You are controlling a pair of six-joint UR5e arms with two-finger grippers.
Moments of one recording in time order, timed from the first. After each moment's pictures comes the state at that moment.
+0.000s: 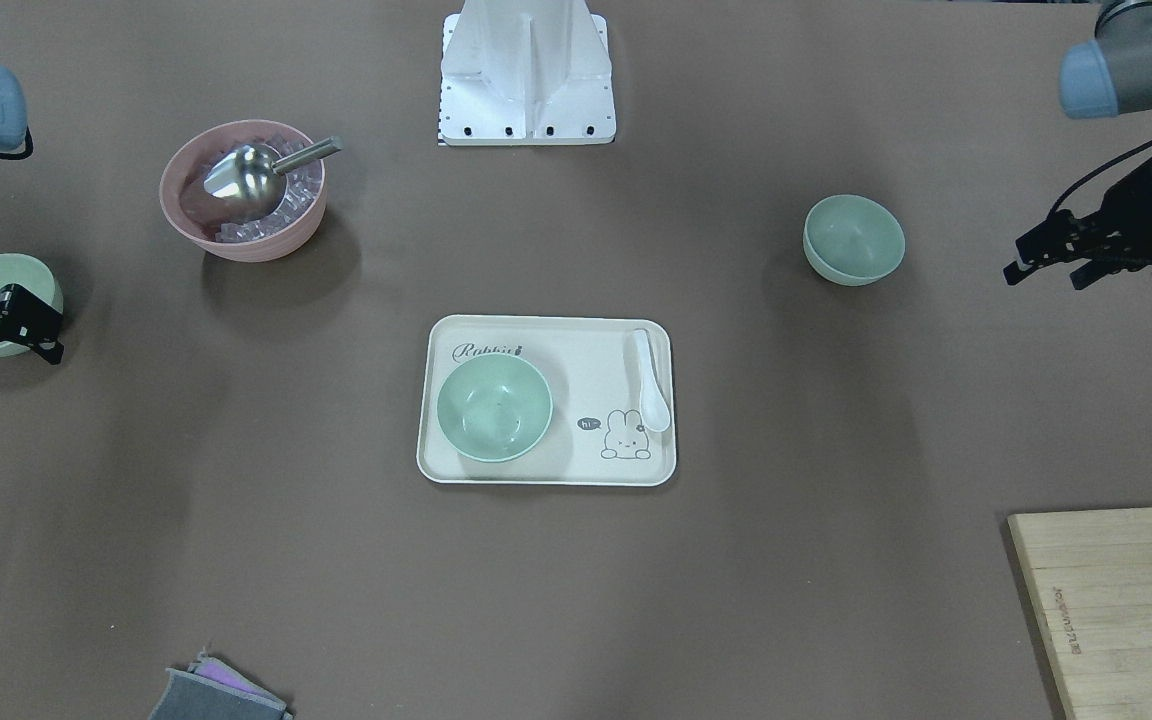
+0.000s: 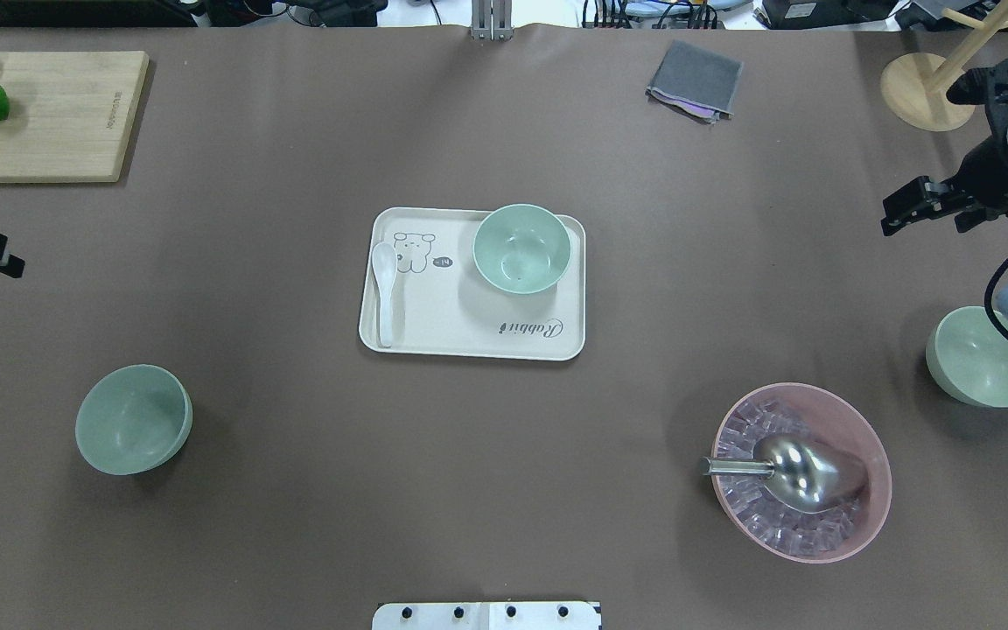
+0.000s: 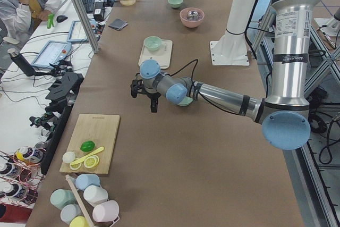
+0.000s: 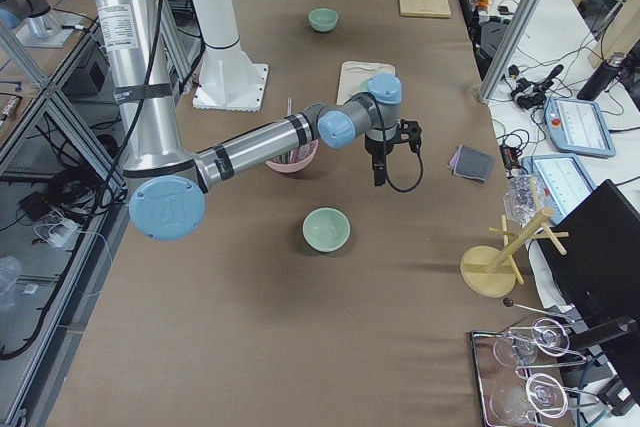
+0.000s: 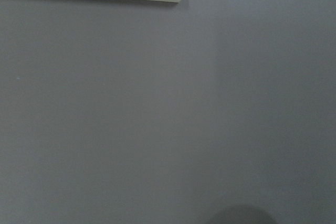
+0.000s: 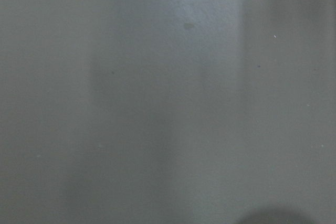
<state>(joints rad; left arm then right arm) -1.14 -1.55 -1.83 -1.88 -2.39 -0.69 1.10 -1.45 1.81 -1.46 2.20 0.61</state>
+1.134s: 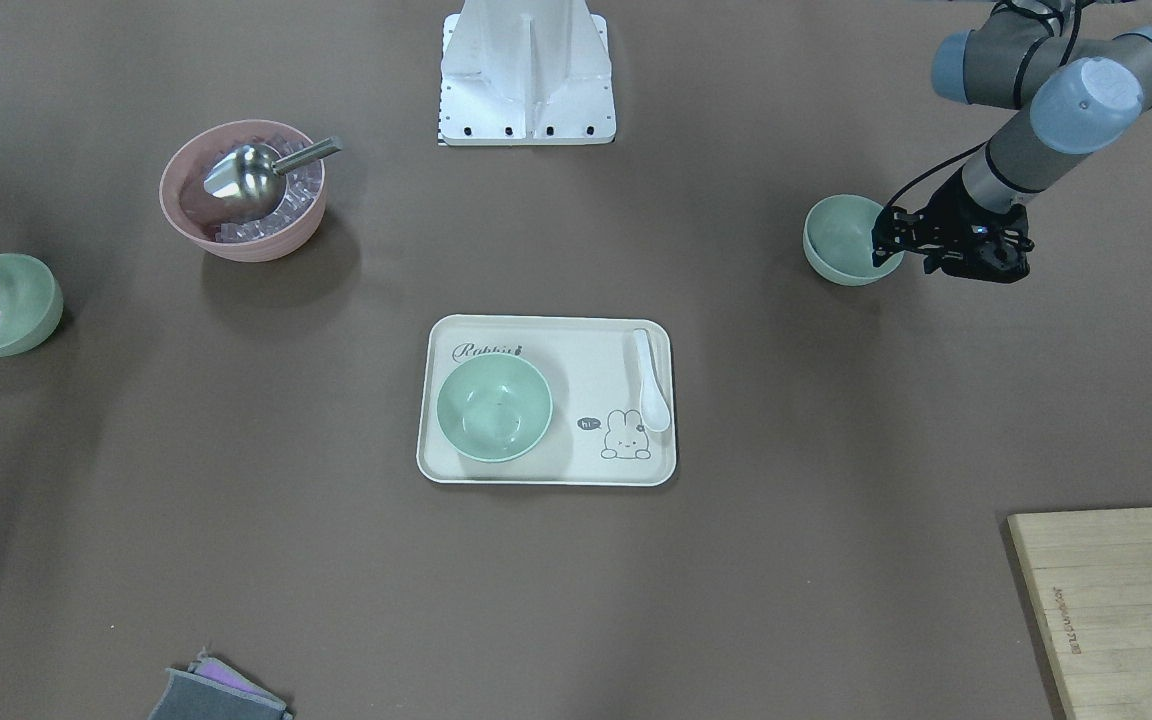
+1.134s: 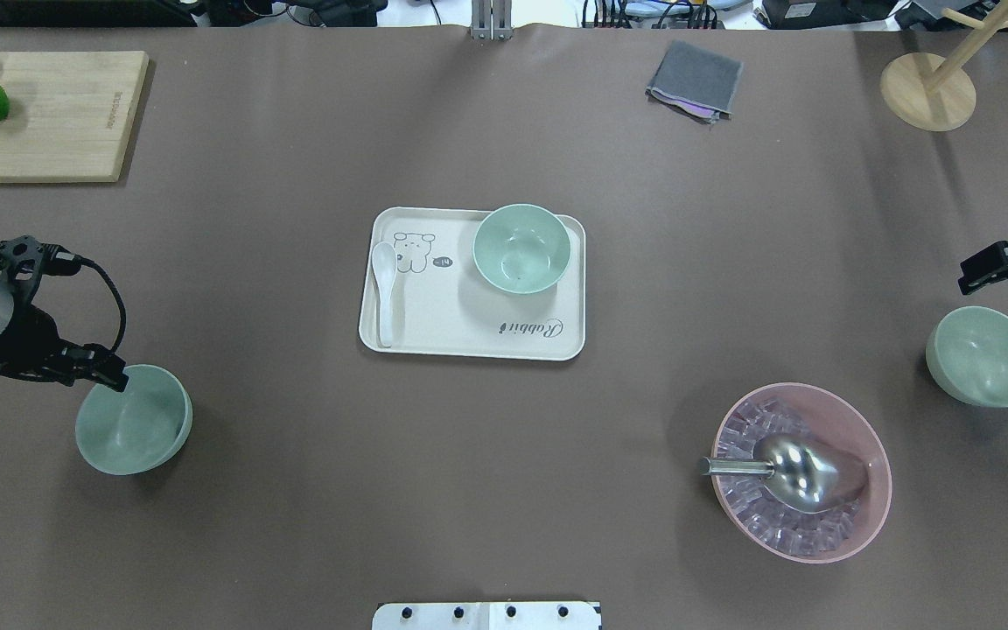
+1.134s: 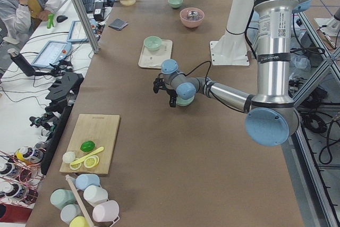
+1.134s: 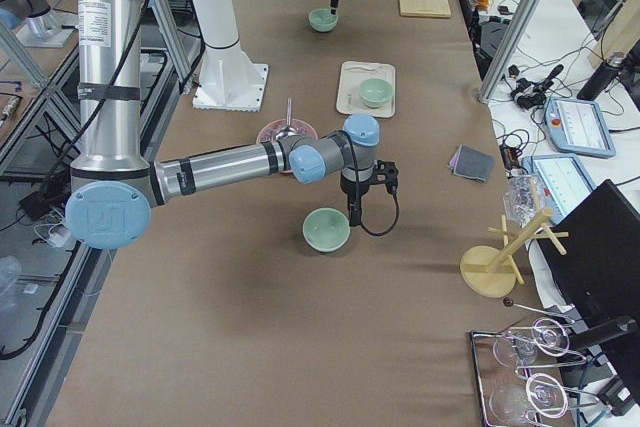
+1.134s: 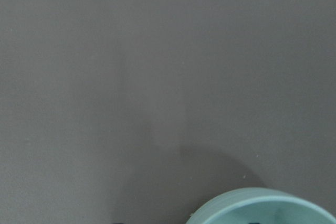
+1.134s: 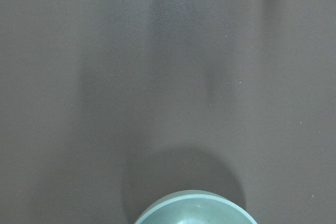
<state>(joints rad) -0.81 -1.51 -1.85 -1.99 -2.22 -0.83 1.14 -1.62 1.82 -1.41 2.19 0.50</state>
